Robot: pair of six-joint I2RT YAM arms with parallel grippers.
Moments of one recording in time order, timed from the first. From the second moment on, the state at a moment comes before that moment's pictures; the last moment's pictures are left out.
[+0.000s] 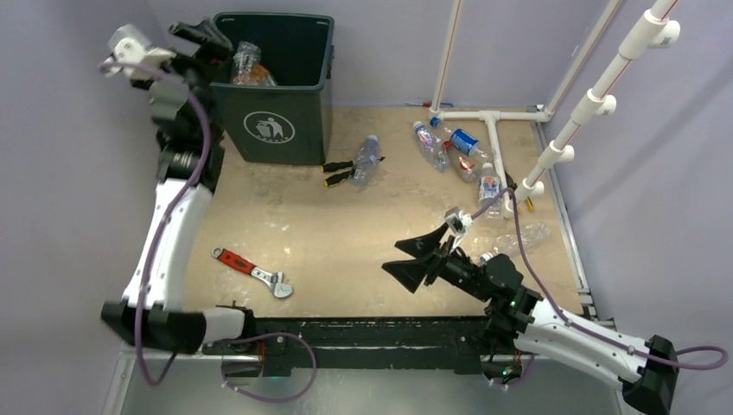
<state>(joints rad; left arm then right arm) -0.13 1.37 1.58 0.16 -0.57 -0.50 0.99 0.50 0.24 0.42 -0.07 0.65</state>
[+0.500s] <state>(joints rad) -0.13 0.72 0.92 -0.19 -0.18 -0.79 0.97 0.96 0.52 0.37 0.39 0.71</state>
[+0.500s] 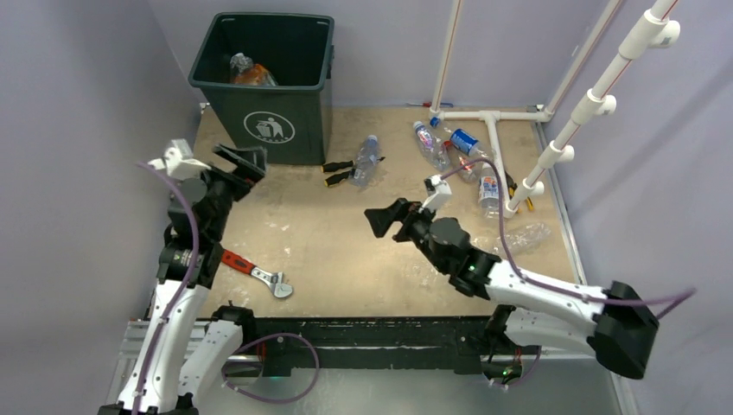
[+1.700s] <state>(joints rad) -0.20 0.54 0.54 -0.40 0.10 -0.75 0.60 2.09 1.15 0.51 0.30 0.75</state>
